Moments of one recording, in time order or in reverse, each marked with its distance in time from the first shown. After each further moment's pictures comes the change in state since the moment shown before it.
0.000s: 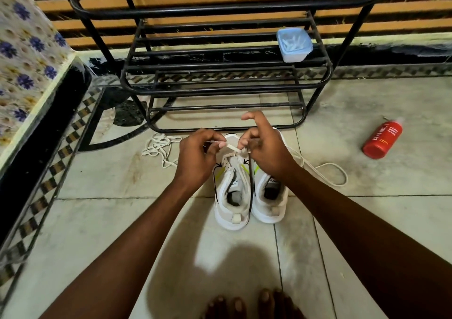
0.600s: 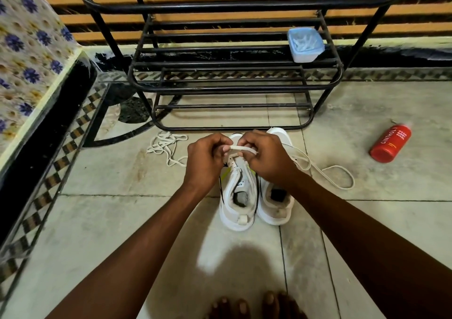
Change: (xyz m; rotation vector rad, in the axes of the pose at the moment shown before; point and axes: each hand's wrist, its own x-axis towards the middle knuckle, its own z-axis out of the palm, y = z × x) left_hand -0.006 -0.012 0.009 -0.048 0.014 -0.104; right_hand 0.003 0.011 0.014 -0.353 -0.041 -0.170
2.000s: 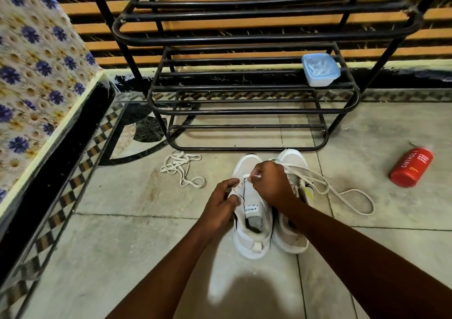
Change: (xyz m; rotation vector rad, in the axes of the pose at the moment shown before) left_hand -0.038 -0.038 0.008 -0.379 -0.253 -0.596; right_hand 0.014 0.018 0.053 -0.143 -0.067 0.591
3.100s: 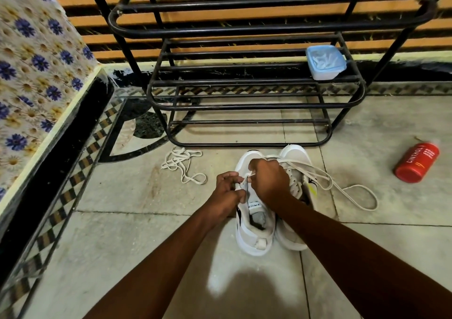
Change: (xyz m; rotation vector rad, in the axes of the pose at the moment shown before) left_hand 0.030 0.003 0.010 -0.085 -0.002 -0.055; right_hand -0.004 -0.013 0.008 -0.271 -0.006 -0.023
